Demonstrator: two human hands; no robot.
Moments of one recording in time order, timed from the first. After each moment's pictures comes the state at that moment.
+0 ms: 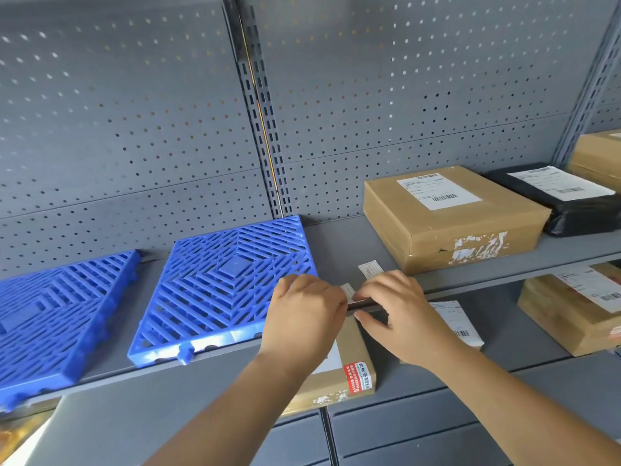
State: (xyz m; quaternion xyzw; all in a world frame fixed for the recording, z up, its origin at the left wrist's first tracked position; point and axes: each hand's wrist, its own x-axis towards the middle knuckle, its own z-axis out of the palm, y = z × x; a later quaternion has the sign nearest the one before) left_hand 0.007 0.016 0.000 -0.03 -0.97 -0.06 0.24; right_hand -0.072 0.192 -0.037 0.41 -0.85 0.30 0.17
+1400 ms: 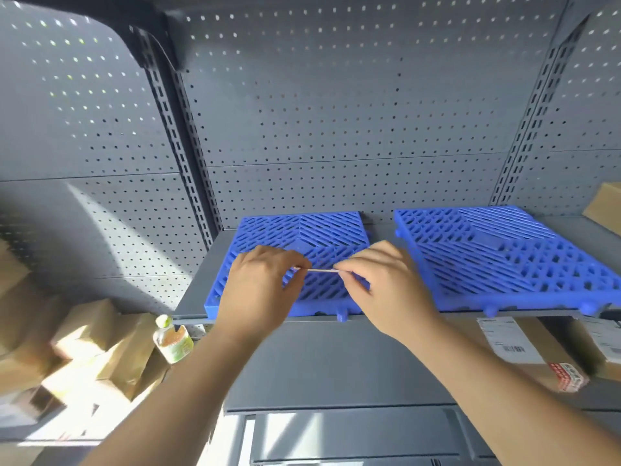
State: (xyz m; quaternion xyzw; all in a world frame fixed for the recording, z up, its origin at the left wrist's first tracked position) left_hand 0.272 -0.423 0.029 0.10 -0.92 -0.15 0.34; right_hand 0.154 -0.244 0.019 0.49 -0.78 0.31 0.26
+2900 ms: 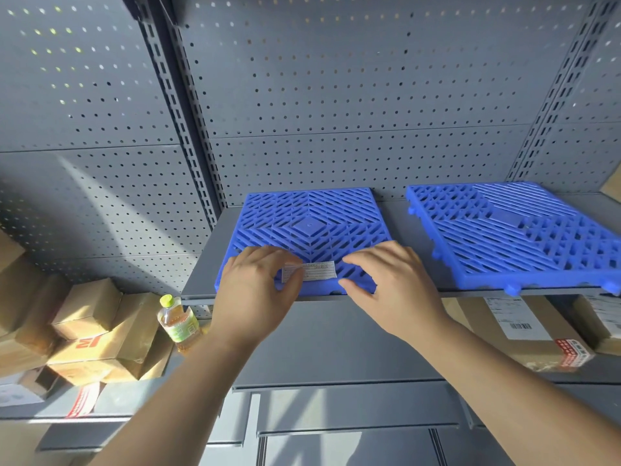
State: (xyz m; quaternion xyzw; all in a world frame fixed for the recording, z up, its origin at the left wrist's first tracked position) left_hand 0.291 -0.446 -0.008 0.13 -0.92 -0.16 0.34; right_hand 0.163 -0.253 -0.021 0.46 -0.81 0.27 0.25
